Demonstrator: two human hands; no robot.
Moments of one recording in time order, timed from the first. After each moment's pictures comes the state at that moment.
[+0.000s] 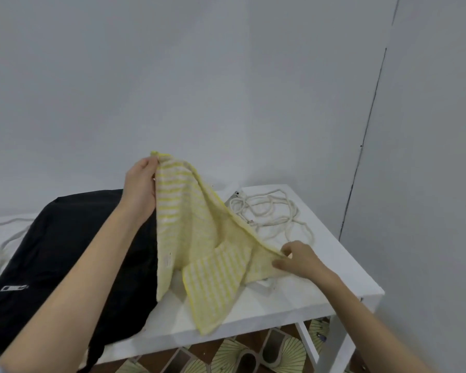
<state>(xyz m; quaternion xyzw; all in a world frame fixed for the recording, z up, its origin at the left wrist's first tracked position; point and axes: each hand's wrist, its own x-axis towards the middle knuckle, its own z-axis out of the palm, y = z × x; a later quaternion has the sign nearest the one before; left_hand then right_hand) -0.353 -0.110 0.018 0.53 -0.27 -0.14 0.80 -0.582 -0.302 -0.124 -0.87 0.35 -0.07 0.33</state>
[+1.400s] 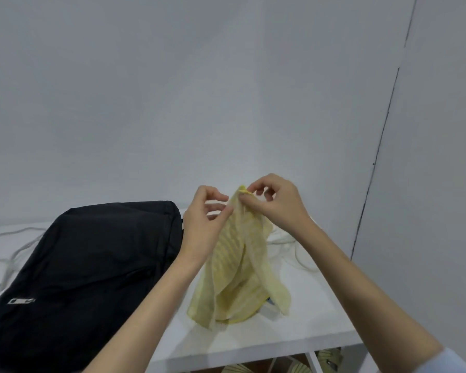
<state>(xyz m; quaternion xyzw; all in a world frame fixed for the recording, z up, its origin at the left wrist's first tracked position) -0.437 -0.132 -0.007 0.62 -0.39 0.00 0.68 -0.527 -0.258 0.020 -0.81 0.12 -0.42 0.40</state>
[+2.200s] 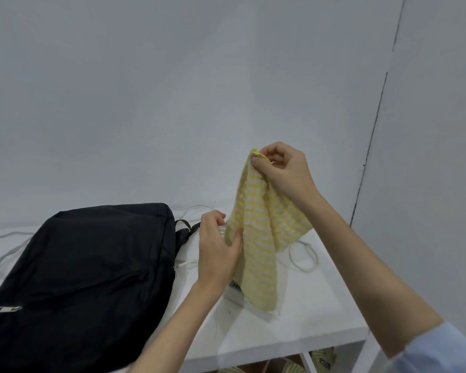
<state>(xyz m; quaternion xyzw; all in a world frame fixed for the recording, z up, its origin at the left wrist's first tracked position) -0.442 -0.169 -0.072 0.68 -0.38 0.15 0.61 -0.524 -0.283 0.060 -0.75 0.11 -0.47 0.45</state>
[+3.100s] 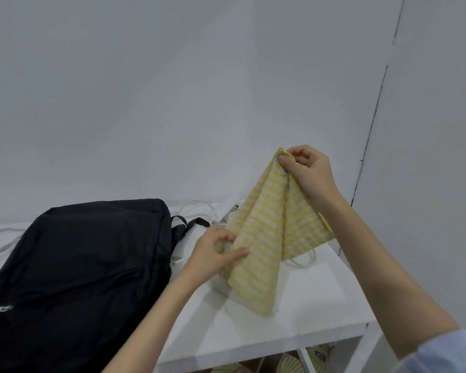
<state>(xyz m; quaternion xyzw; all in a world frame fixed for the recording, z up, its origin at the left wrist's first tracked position) -0.419 -0.150 -0.074 0.70 -0.47 -0.10 0.53 -0.545 -0.313 0.046 -0.68 0.17 -0.47 0.53</state>
